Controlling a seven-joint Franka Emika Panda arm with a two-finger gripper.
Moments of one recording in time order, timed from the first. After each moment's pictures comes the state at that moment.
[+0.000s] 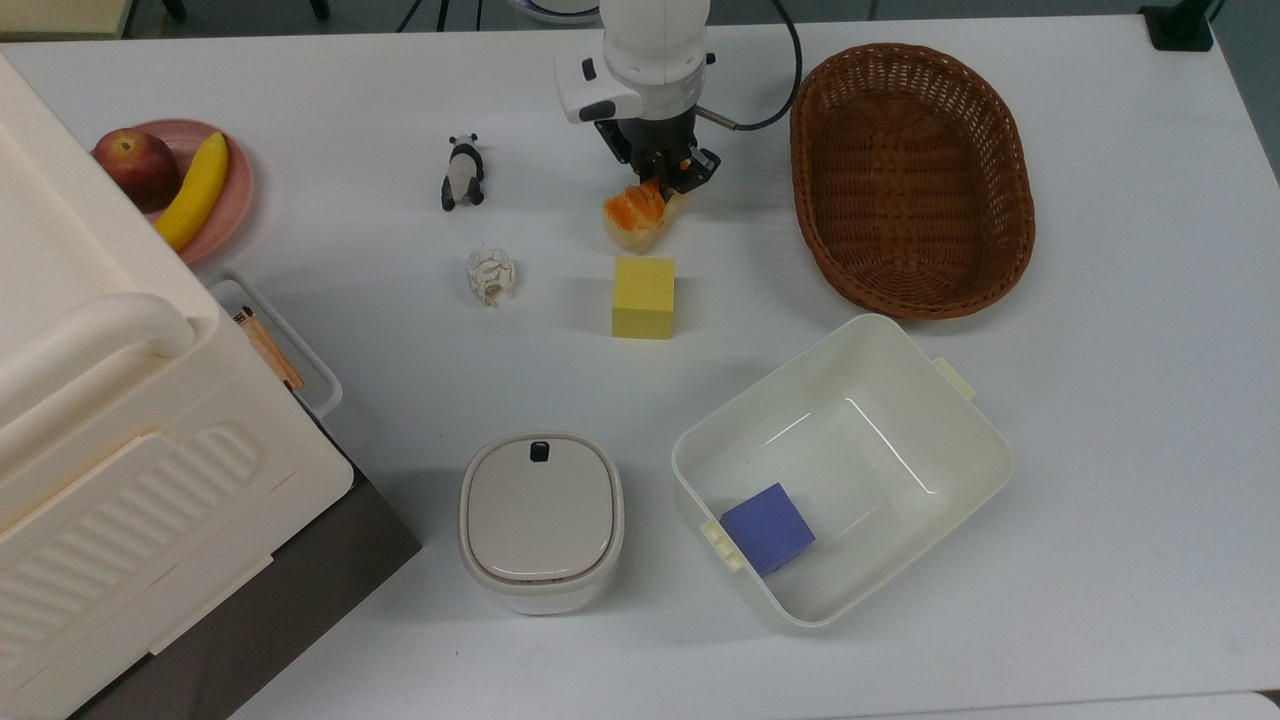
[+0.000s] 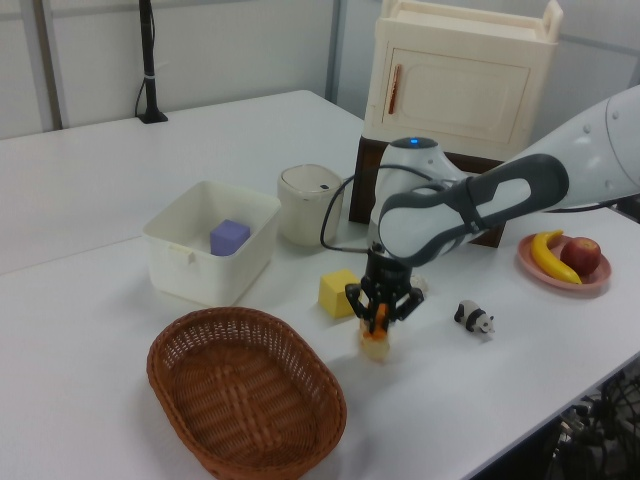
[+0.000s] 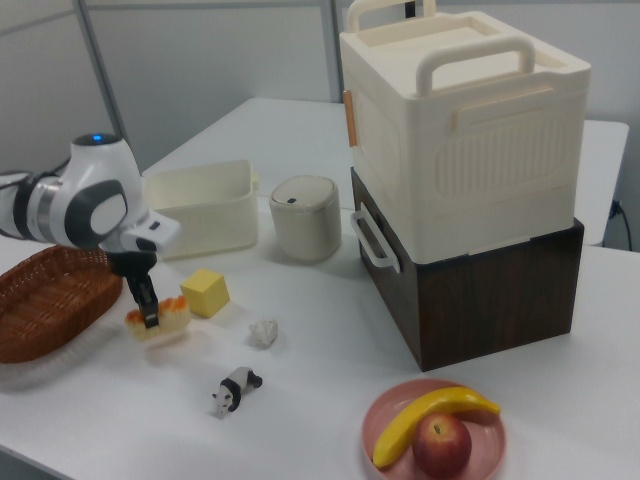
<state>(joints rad) 0.07 0.01 0.15 -2.29 0.05 2.29 0.73</state>
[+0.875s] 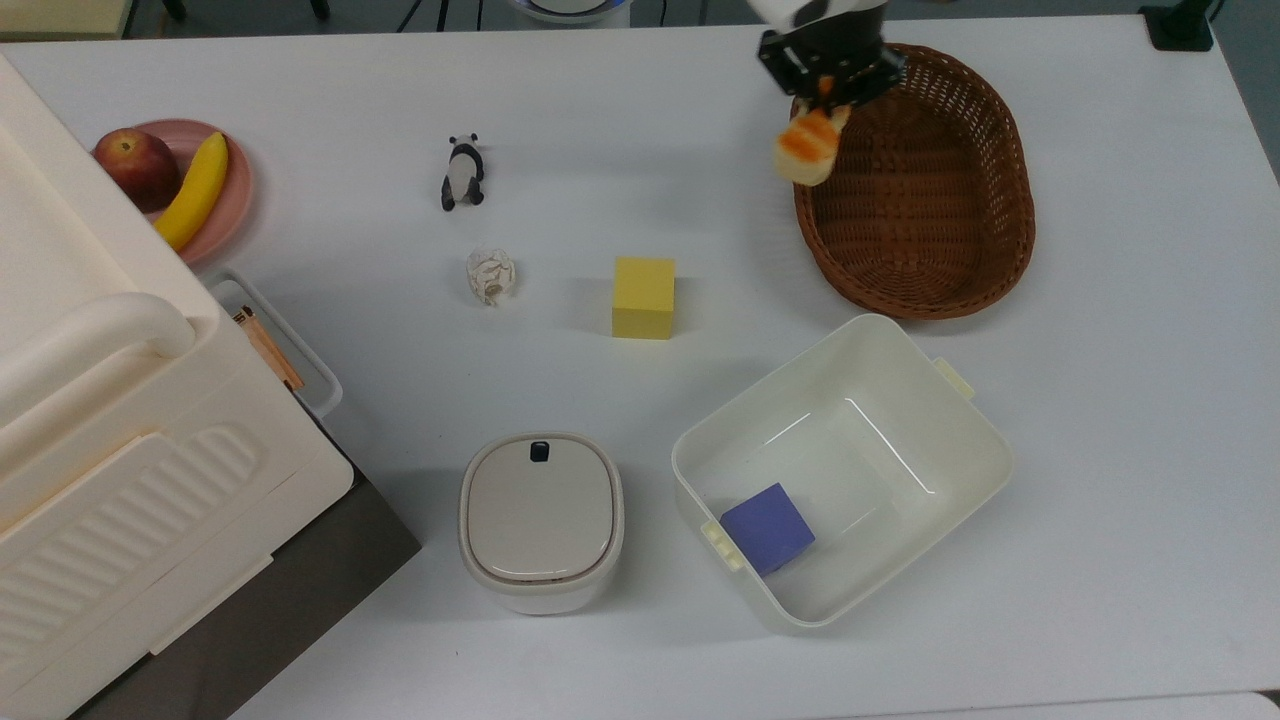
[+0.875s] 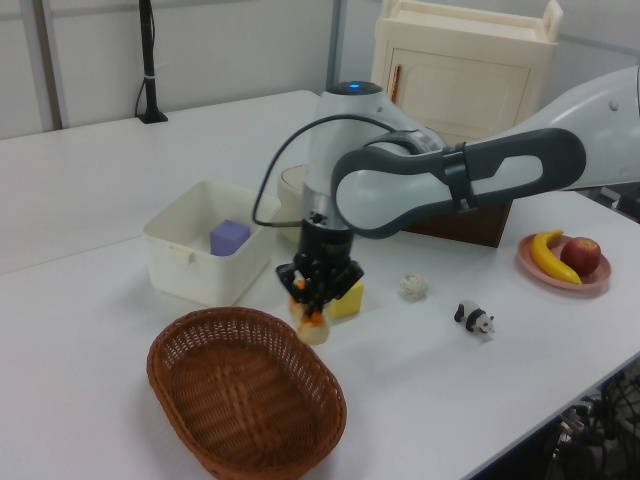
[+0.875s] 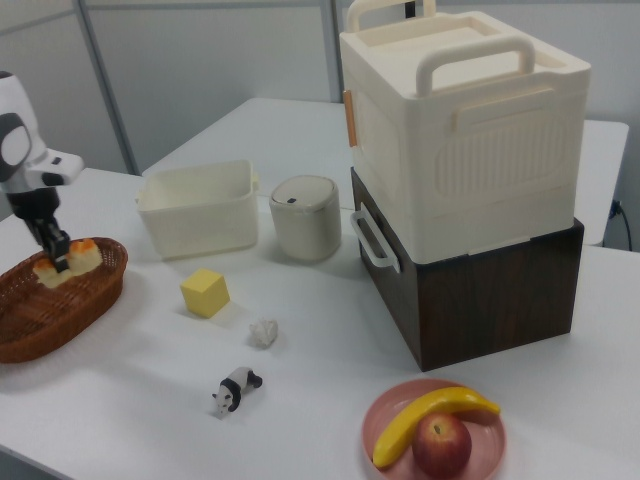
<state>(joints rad) 0.32 -0.02 0.20 -2.07 0.06 2.09 0.73</state>
